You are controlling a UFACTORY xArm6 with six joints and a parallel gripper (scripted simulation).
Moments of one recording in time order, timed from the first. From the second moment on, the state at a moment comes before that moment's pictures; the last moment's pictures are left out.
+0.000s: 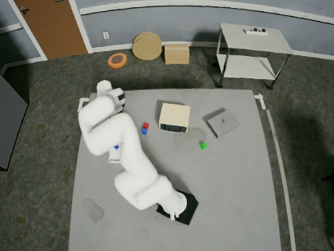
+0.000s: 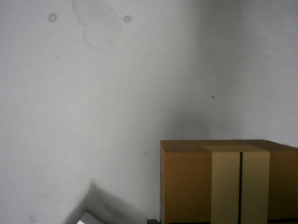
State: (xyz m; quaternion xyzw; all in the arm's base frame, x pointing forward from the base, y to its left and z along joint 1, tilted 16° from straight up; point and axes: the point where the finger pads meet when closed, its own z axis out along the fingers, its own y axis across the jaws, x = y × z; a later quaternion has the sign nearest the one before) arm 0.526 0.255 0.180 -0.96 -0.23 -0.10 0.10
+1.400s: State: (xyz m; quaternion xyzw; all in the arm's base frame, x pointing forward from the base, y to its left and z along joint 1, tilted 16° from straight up) arm 0.533 0.265 0.138 -0.96 -0.23 -0.10 0.10
